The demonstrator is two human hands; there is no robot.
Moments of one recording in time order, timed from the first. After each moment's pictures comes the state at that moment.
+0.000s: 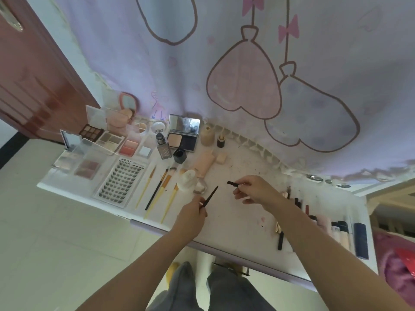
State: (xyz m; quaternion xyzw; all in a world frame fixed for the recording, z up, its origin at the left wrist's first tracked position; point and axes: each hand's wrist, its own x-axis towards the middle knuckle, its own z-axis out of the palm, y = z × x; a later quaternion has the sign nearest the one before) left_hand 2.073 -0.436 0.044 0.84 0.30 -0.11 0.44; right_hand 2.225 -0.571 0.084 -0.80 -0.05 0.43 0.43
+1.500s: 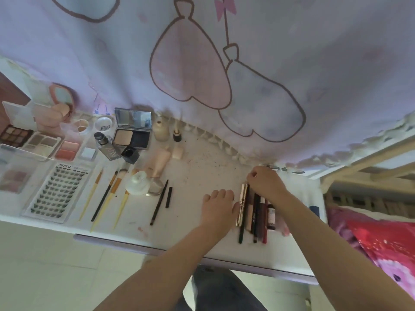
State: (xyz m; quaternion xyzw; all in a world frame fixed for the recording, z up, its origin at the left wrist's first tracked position) left_hand 2.161 -0.567 0.037 0.97 0.07 -0.06 0.22; right_hand 2.282 -0.669 0.080 -0.96 -0.08 0.24 0.14
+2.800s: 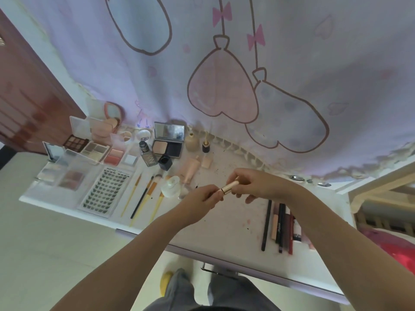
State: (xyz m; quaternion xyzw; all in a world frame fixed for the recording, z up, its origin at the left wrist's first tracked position) left_hand 2.123 -0.449 0.102 0.86 0.11 -0.12 0.47; right_hand 2.254 -0.610 0.143 -0.75 -0.30 0.47 0.35
